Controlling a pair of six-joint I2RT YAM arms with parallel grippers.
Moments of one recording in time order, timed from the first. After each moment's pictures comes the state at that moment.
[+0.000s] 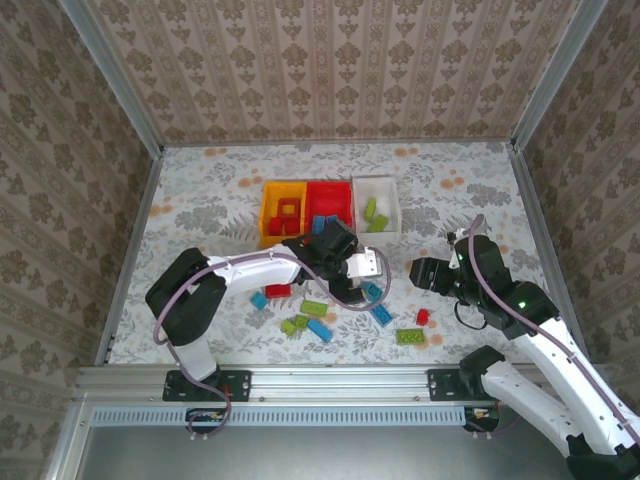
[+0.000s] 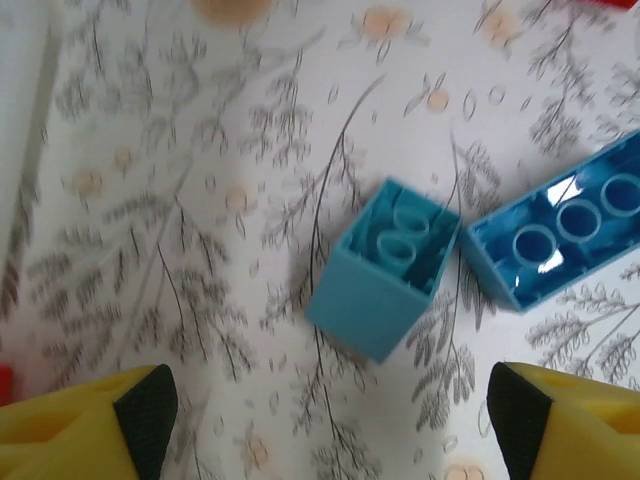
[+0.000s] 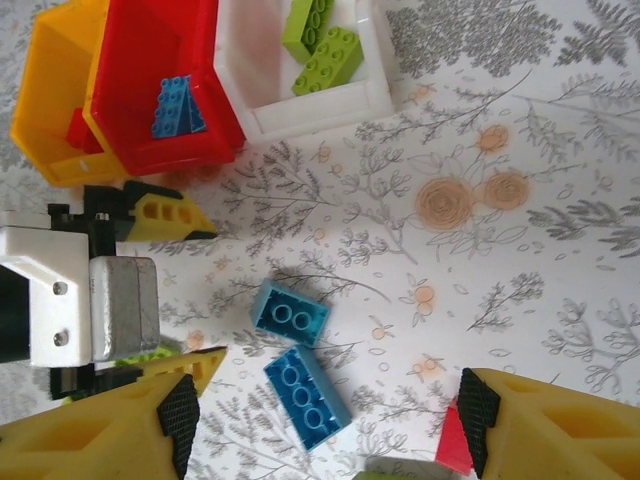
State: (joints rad) left arm -0.95 1.75 1.09 -0.27 0.28 0.59; right arm 0.42 0.69 0.81 -0.89 -0.01 0.61
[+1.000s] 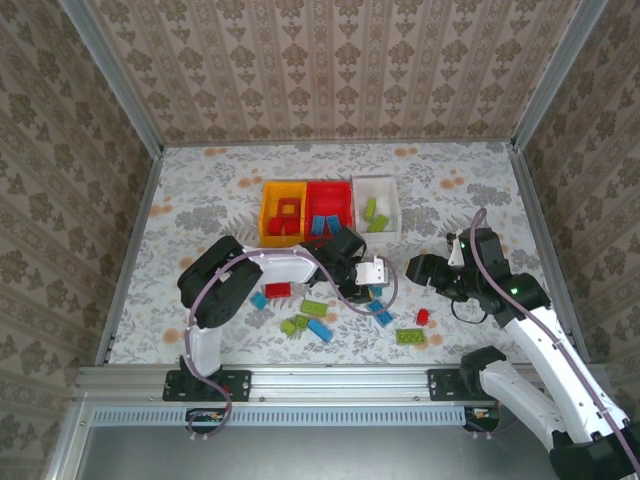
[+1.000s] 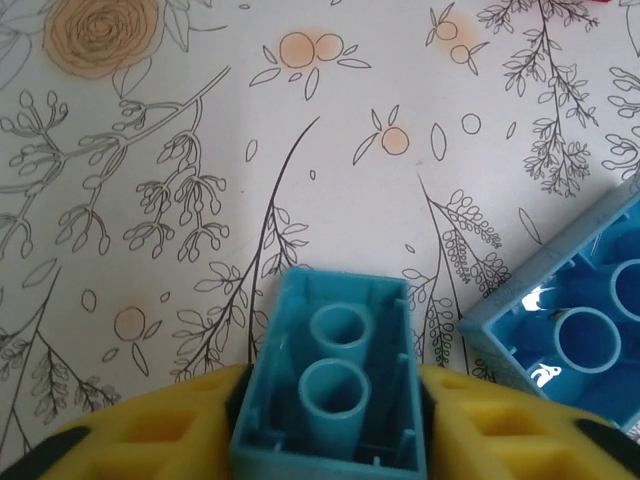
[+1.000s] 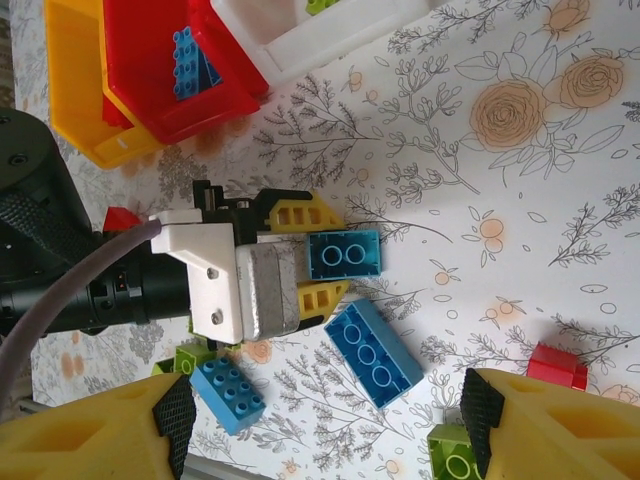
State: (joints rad) left arm -0.95 1.94 1.13 -0.16 0.41 0.62; right arm 0.27 0.77 0.78 -0.87 -0.27 0.68
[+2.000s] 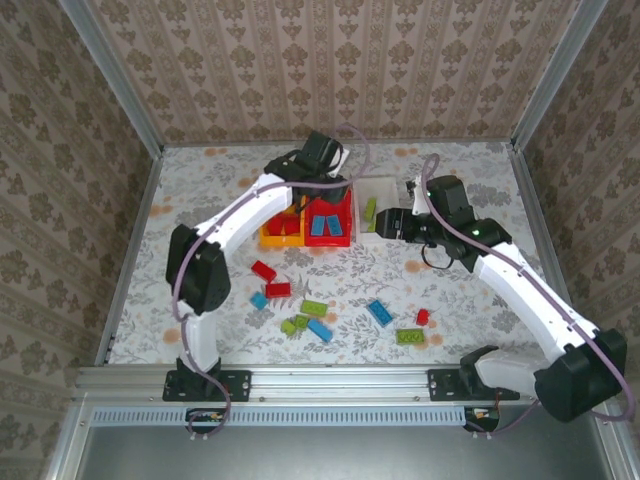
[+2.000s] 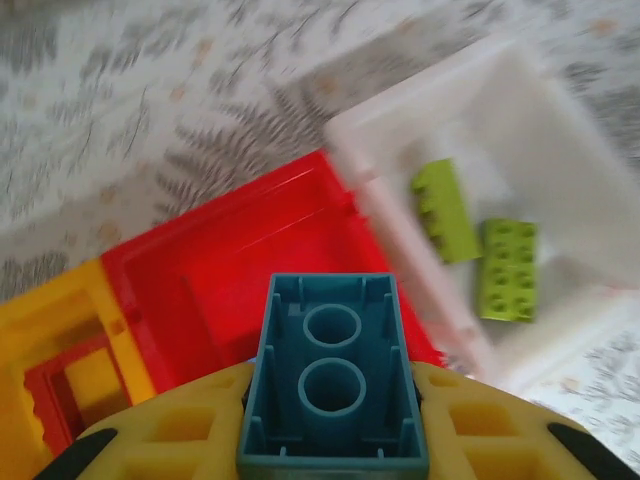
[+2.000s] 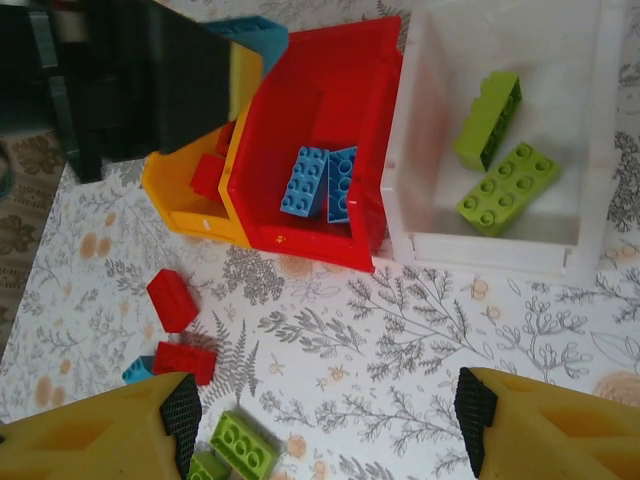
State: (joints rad) left arm -0.67 2.05 1.89 -0.80 -0.05 -0.15; right arm 0.36 1.21 1.06 -0.56 -0.24 0.45
